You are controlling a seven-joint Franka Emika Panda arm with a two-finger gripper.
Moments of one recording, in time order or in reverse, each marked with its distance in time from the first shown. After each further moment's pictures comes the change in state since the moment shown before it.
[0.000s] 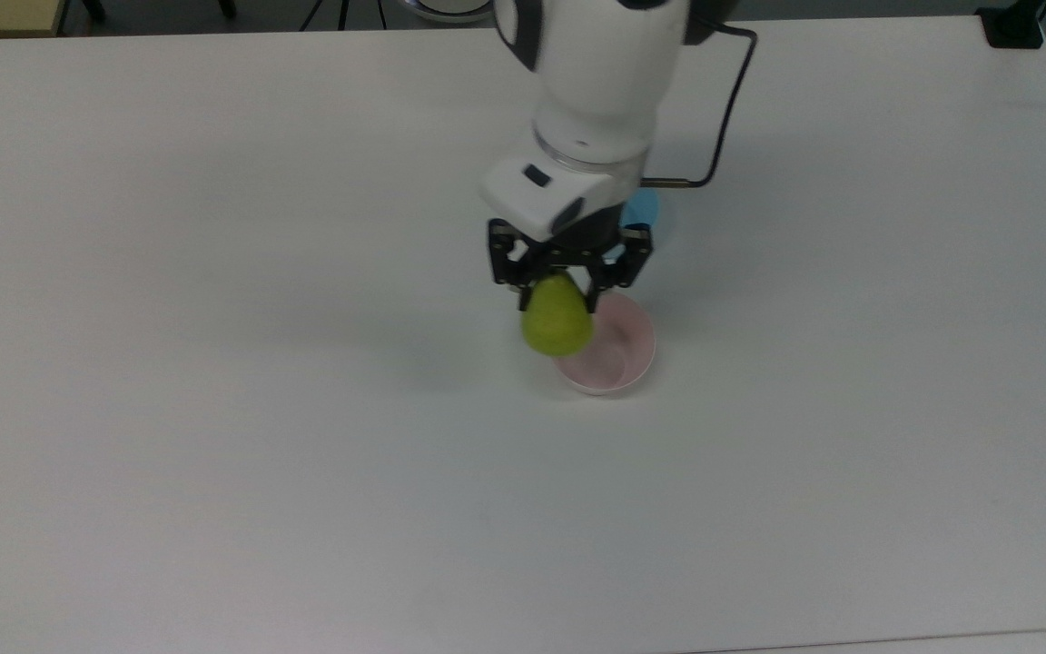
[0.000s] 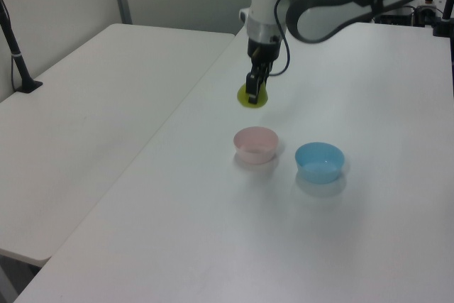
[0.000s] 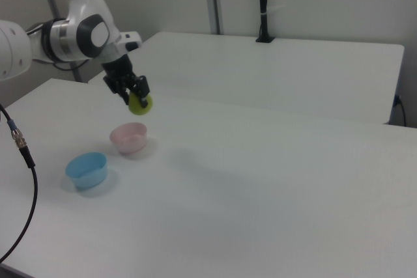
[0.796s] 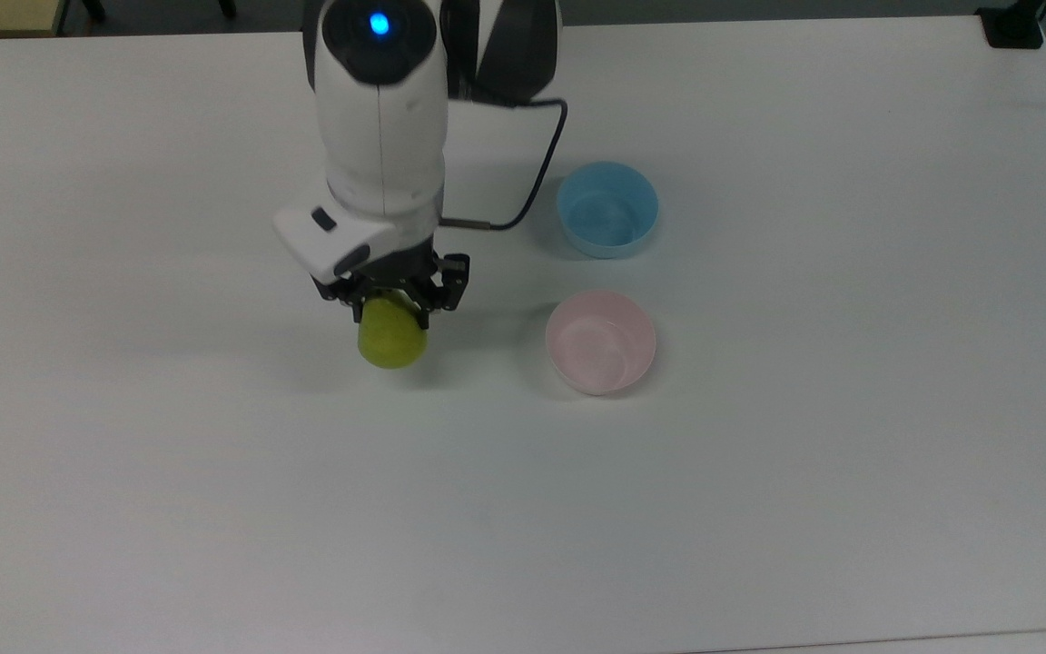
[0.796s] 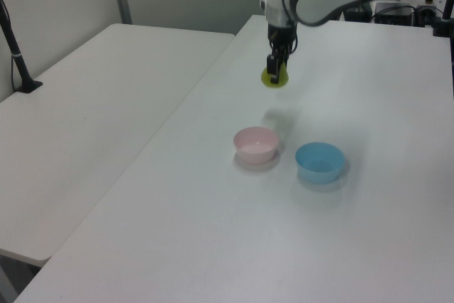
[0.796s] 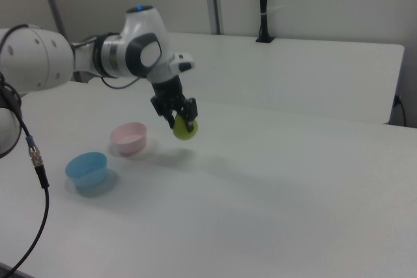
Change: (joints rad) arm -0.211 0.037 -0.003 -0.040 0.000 -0.004 -0.163
